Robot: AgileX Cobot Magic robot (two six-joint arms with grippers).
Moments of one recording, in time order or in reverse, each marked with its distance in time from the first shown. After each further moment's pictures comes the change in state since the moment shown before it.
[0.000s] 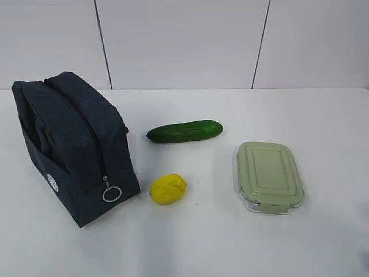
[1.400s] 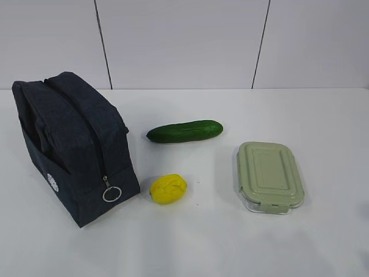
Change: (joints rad) left arm 0.000 0.000 0.000 0.000 0.000 0.000; right arm 0.000 0.000 0.000 0.000 0.000 0.000
